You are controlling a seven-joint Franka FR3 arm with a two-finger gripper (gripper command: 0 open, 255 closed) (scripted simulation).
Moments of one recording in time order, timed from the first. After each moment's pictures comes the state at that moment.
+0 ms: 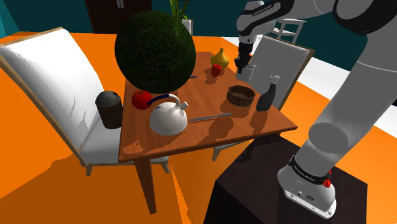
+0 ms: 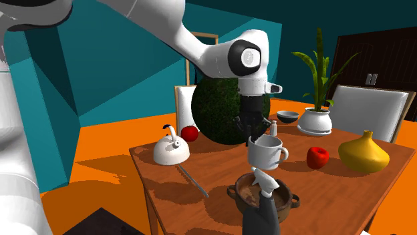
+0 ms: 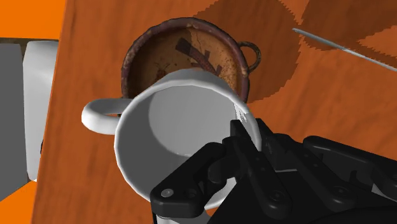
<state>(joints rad) -0.24 0.06 -0.20 -1.97 -0.05 2.02 -0.31</state>
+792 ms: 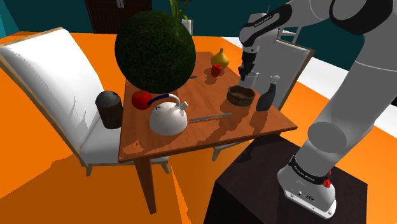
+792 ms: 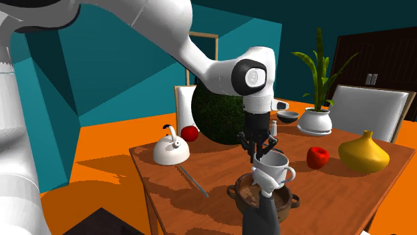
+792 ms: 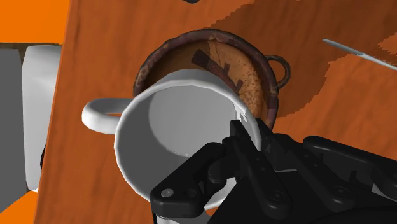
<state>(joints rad) -0.27 0.08 -0.23 -2.06 -0.04 2.14 -0.37</state>
